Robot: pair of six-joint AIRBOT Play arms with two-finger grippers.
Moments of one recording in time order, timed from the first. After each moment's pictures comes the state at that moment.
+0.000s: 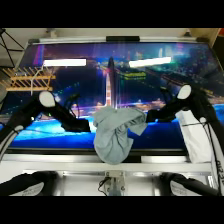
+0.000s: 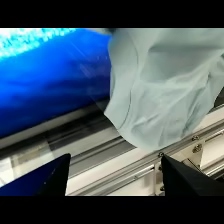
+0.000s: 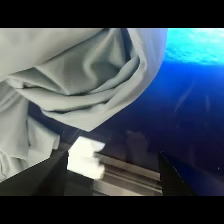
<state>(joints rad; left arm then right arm) -0.38 -1.24 0.95 1.01 -1.35 -1.59 0.06 -1.33 1.06 -1.24 1.38 1.40</state>
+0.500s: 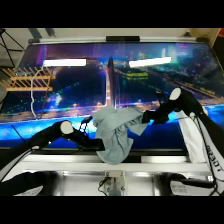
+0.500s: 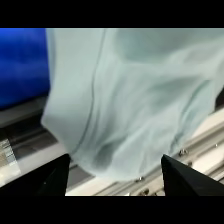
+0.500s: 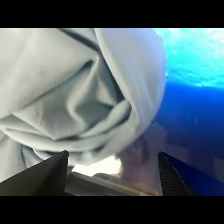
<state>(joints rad) -0.62 -1.26 0.67 0.80 -0.96 -1.64 0.07 -1.48 1.06 -1.18 1.29 1.43</state>
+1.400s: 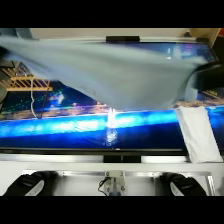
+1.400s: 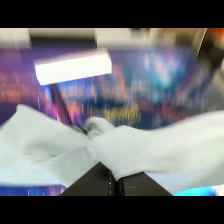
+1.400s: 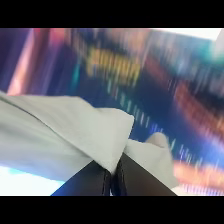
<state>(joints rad) -0.20 -0.77 1.66 1.21 -1.14 -1.62 0.17 -0.78 1.54 -1.60 1.27 1.44</state>
